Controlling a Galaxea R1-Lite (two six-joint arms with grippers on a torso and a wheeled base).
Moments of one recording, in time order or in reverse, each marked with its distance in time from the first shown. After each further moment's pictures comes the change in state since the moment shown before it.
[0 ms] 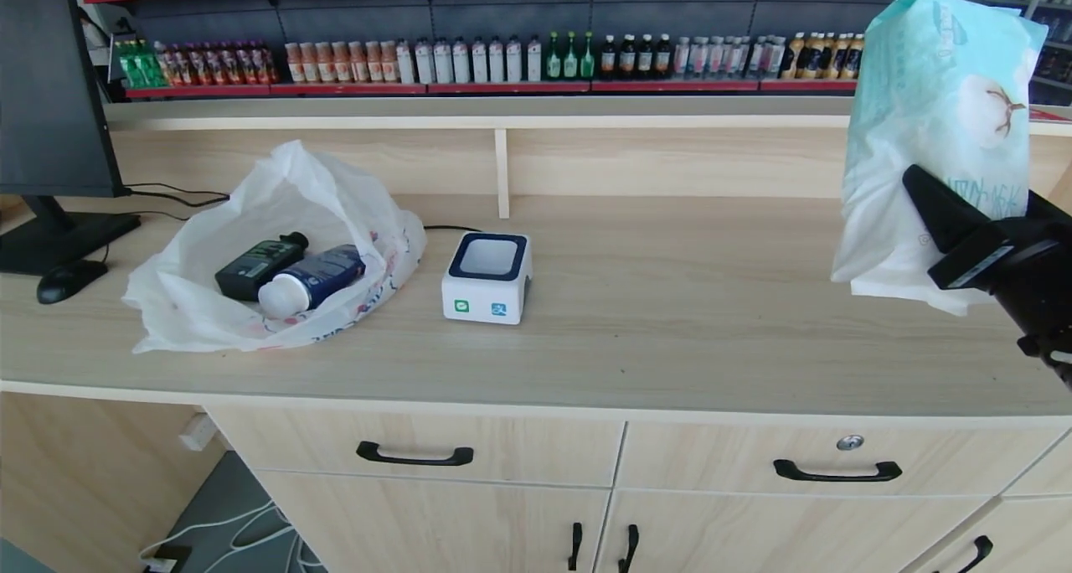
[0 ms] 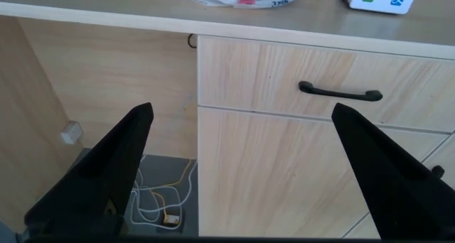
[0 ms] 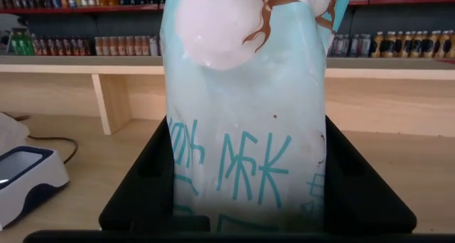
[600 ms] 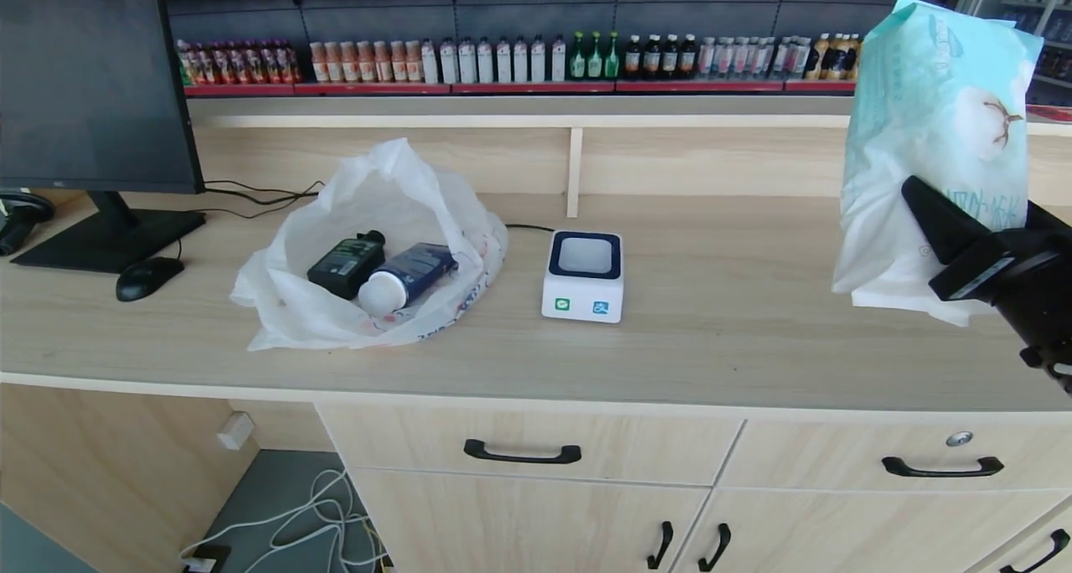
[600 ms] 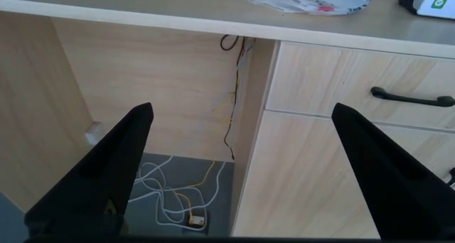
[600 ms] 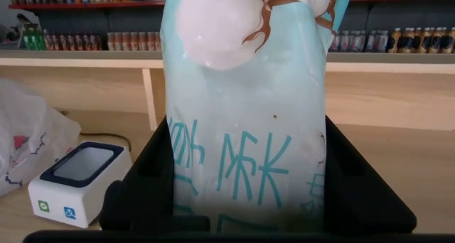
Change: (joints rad) left arm 0.000 0.000 0.000 0.000 0.000 -0.003; right arm 0.002 -0.009 0.026 0.001 0.001 0.000
